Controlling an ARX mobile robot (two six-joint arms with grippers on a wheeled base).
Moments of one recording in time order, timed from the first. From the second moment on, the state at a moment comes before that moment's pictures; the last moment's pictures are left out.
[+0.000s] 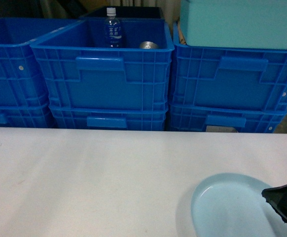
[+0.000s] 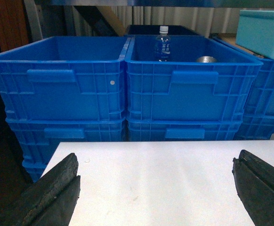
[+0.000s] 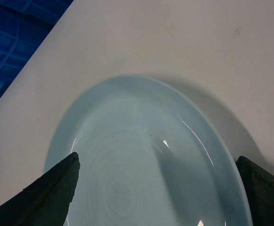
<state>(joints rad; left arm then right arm) 0.00 0.01 0.01 0.00 0.00 0.00 0.04 1.93 0.37 0.88 -0.18 0.75</state>
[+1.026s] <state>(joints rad) 0.00 0.01 0.01 0.00 0.00 0.00 -0.12 1.87 0.25 0.88 -0.25 0.46</state>
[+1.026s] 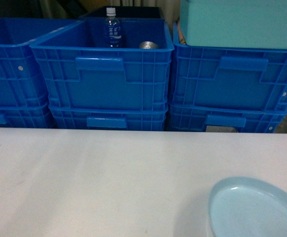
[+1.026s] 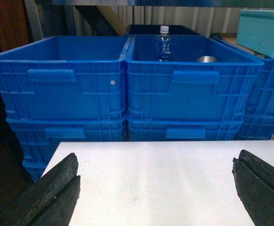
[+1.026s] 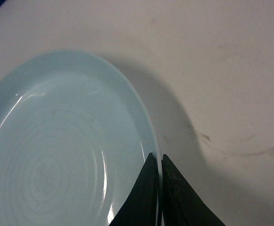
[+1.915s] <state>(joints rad) 0.00 0.01 0.01 0.00 0.00 0.00 -0.14 0.88 0.41 0.17 -0.29 0.08</state>
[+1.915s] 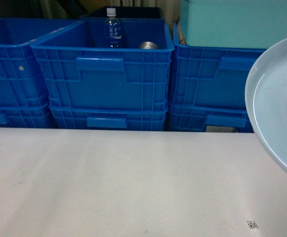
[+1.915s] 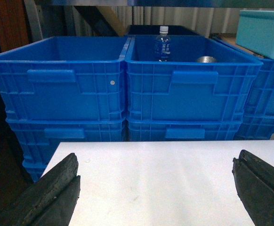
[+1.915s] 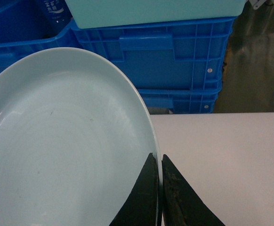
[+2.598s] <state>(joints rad) 0.00 0.01 0.01 0.00 0.00 0.00 -0.08 0.89 0.40 0.20 -0.20 0.04</state>
